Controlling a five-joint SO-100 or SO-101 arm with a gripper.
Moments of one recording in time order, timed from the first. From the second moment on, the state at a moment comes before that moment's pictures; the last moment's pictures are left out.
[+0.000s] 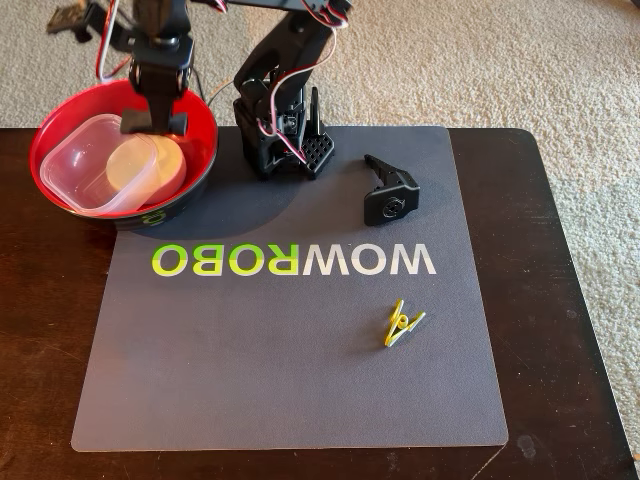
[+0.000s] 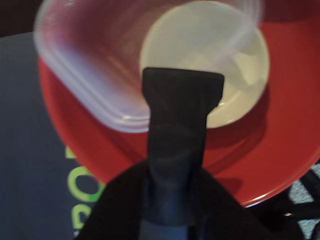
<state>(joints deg) 65.3 139.0 112.4 98.3 62.6</state>
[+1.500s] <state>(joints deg) 53.4 159.7 125.2 98.1 72.5</state>
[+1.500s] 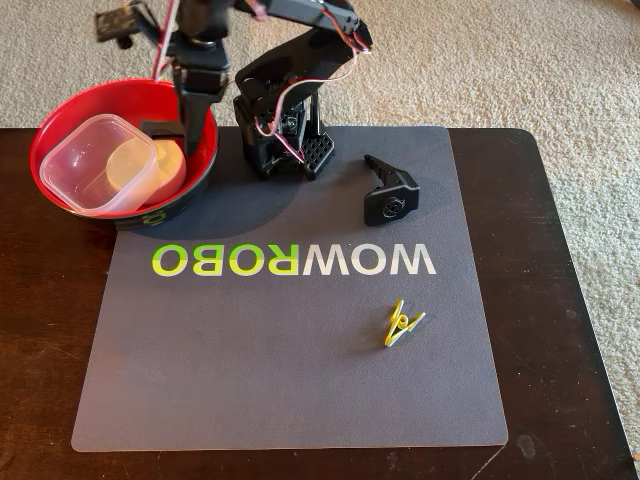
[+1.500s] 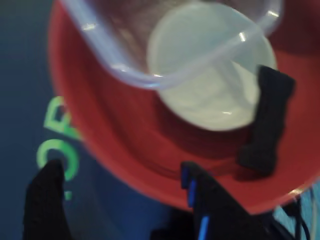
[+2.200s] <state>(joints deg) -16.8 107.8 111.1 71.7 42.3</state>
